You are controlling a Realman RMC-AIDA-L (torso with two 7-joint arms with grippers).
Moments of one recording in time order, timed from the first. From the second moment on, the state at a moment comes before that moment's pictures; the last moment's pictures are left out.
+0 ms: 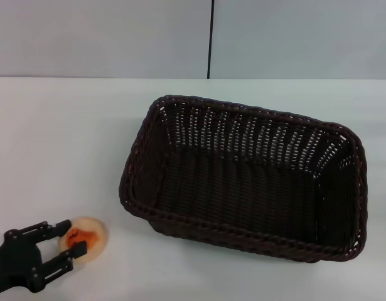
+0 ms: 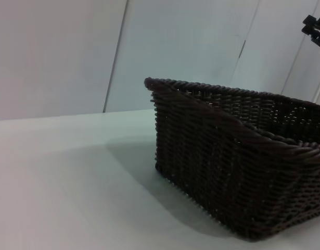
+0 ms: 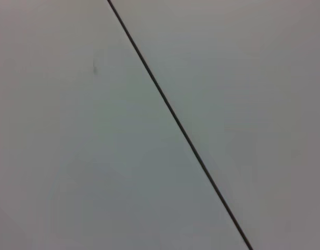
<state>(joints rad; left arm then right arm) -0.16 -2.04 0.36 0.44 2.16 1.67 -0.93 0.34 2.07 -0.25 -0.31 -1.14 -1.42 1.02</state>
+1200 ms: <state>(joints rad) -0.26 -2.06 0.02 0.41 2.04 1.97 -0.94 0.34 2.07 -0.25 -0.27 -1.14 -1.39 0.98</state>
